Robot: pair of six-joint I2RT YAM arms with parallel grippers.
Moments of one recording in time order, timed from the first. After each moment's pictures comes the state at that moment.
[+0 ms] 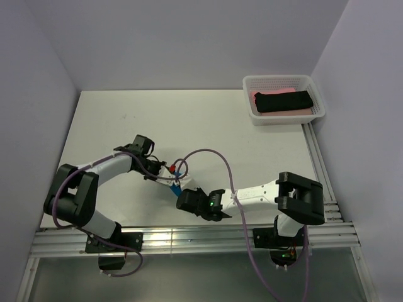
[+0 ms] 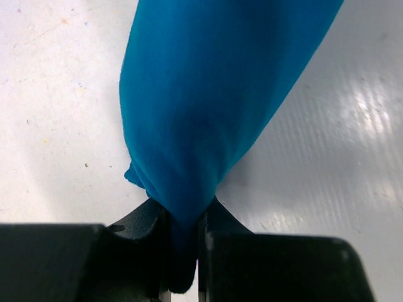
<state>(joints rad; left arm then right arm) -0.36 1.51 0.77 -0.52 0.65 1.62 1.36 1.62 0.83 -0.28 0.50 0.48</state>
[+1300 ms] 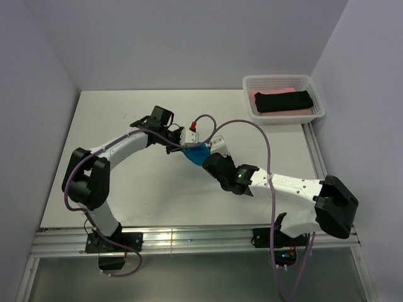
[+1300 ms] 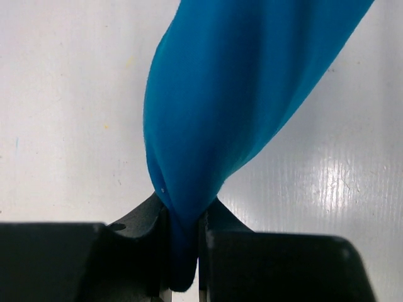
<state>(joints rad) -0.48 1.72 1.23 -0.46 0.62 1.02 0.99 1.33 0.81 -0.38 0.70 0.34</state>
